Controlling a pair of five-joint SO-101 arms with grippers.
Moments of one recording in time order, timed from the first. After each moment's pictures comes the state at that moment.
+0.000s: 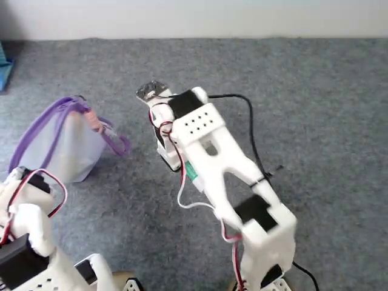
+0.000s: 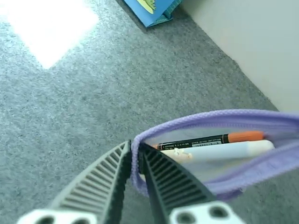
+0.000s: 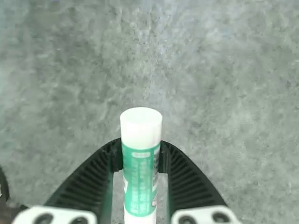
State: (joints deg) left arm -36.2 -65.0 31.7 85.2 30.1; right arm -35.6 15.2 -22.1 100.5 6.5
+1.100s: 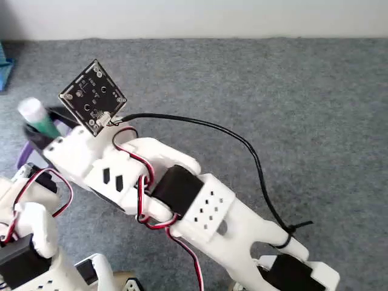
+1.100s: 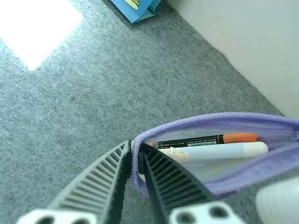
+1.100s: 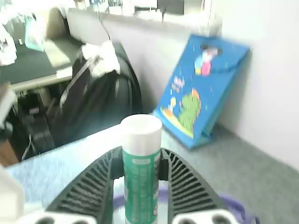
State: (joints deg) left arm -33.8 -65.1 31.7 85.2 29.9; right arm -61.6 -12.1 -9.5 34.1 -6.4
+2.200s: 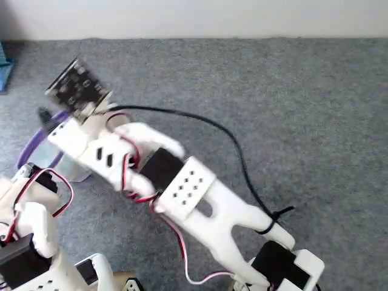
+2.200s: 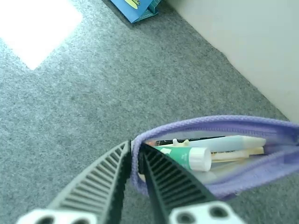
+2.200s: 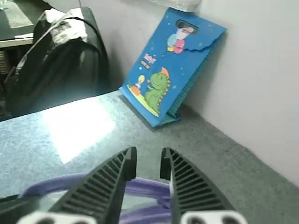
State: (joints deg) left arm -33.8 -65.1 31.7 85.2 29.9; right arm -54.7 -4.7 -10.5 35.6 1.9
